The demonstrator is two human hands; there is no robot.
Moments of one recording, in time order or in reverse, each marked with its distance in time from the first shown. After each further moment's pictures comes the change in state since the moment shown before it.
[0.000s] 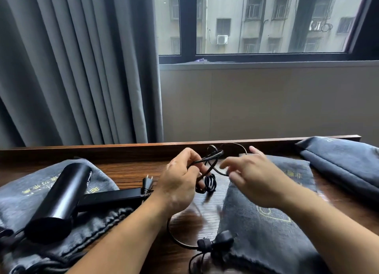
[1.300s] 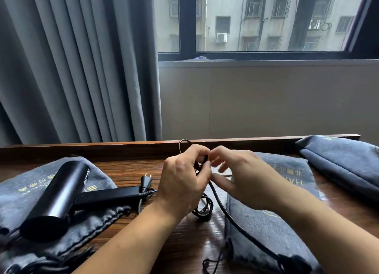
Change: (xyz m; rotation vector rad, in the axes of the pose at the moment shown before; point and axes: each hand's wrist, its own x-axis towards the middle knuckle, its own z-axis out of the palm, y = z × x) left_hand -0.002 0.000 0.013 0.375 0.311 0.471; right_hand -0.001 -0.019 0.001 0.183 0.182 -0.184
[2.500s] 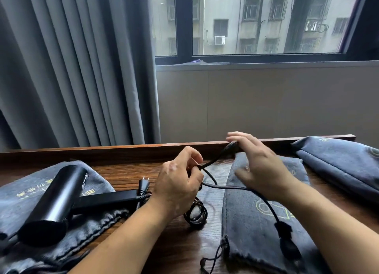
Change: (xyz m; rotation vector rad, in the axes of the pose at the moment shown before) left_hand 0.002 -0.010 -0.005 -0.012 -0.220 -0.108; right_hand -0.004 0.038 -0.010 -0.073 0.136 0.158
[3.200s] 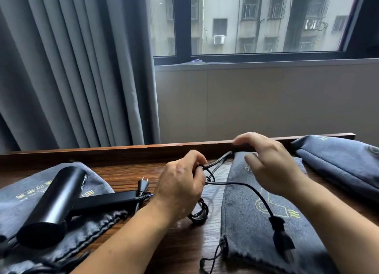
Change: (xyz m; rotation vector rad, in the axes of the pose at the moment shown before) left_hand 0.001 0.005 0.006 0.144 0.012 0.057; right_hand 0.000 0.001 -0.018 0.062 0.052 0.083
